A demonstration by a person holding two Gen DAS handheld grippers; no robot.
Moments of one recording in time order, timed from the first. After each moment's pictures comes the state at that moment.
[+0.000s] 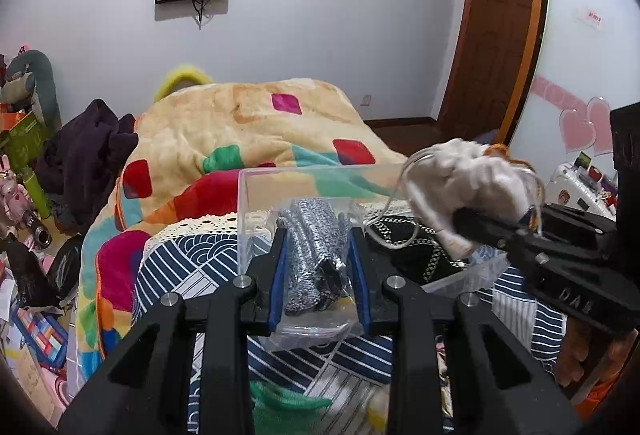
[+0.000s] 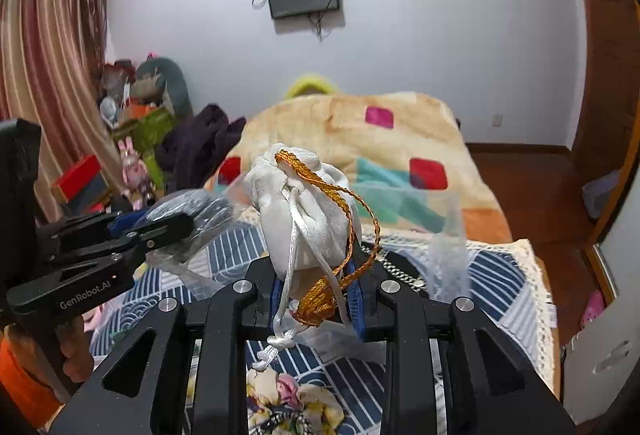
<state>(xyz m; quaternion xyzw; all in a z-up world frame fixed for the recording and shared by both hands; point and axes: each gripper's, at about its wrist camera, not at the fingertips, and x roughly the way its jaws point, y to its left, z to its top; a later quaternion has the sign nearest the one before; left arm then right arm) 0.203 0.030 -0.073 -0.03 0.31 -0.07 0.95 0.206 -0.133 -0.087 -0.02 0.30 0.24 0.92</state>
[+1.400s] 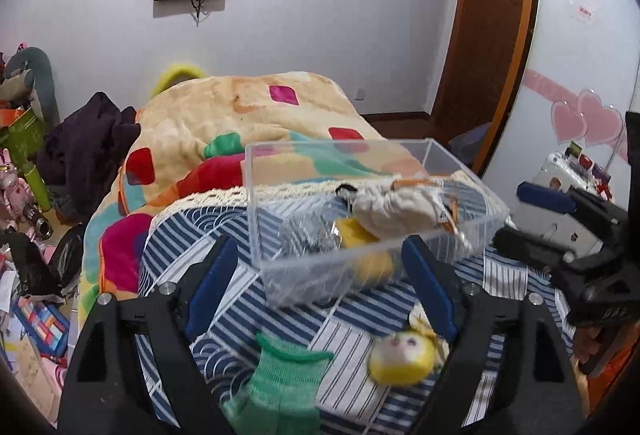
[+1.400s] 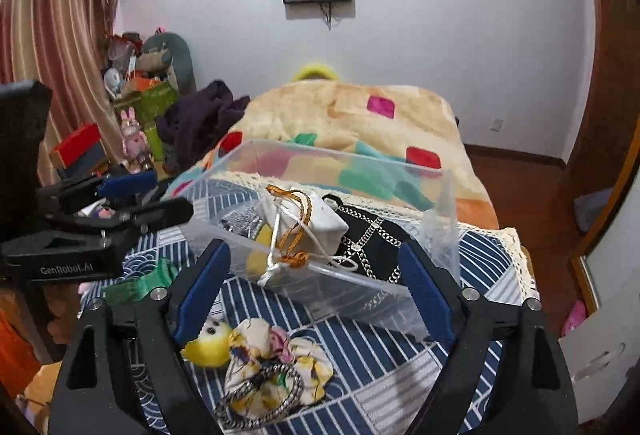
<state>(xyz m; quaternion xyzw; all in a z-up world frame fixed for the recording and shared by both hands) 0.160 0.039 -0.079 -0.02 0.32 -0.08 0.94 0.173 -0.149 -0.081 -0.06 0.29 0.24 0.92</state>
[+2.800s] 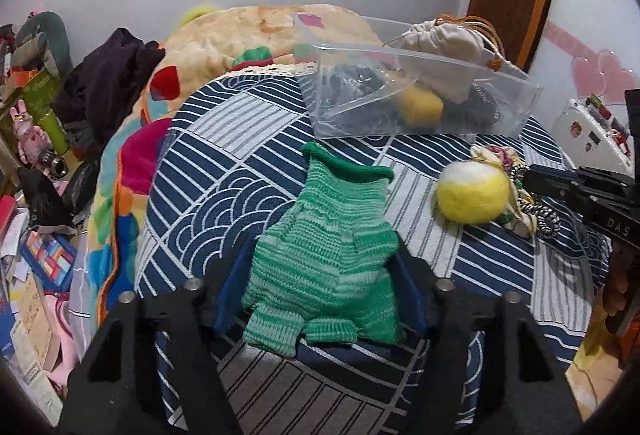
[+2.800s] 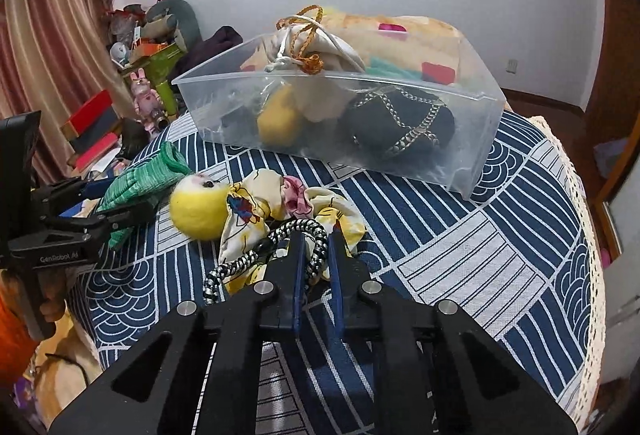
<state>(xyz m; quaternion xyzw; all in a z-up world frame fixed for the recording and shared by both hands) 0.103 0.066 -0.163 -0.02 0.40 -0.06 0.91 0.148 -0.165 -0.161 -0.04 0.39 0.27 0.88</state>
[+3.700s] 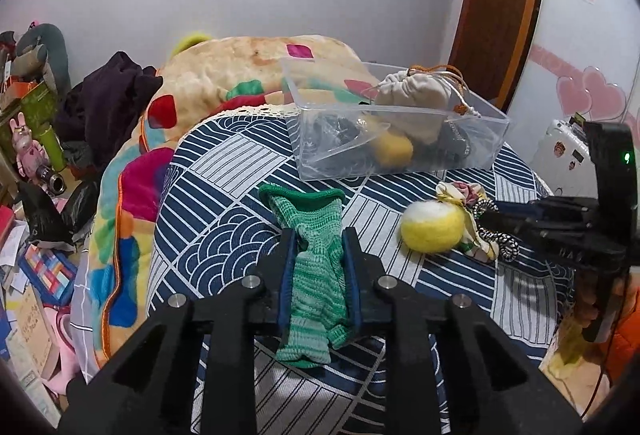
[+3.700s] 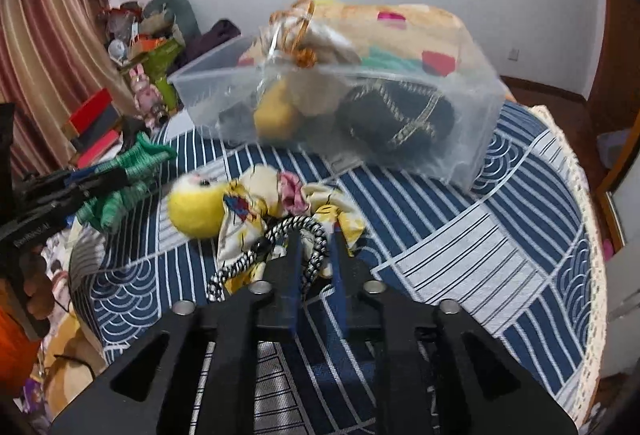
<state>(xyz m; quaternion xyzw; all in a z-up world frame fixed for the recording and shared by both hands) 0.089 0.065 -0.131 -0.03 0.36 -0.07 0.93 0.157 -0.162 -0.163 -0.03 0.41 0.27 0.87</state>
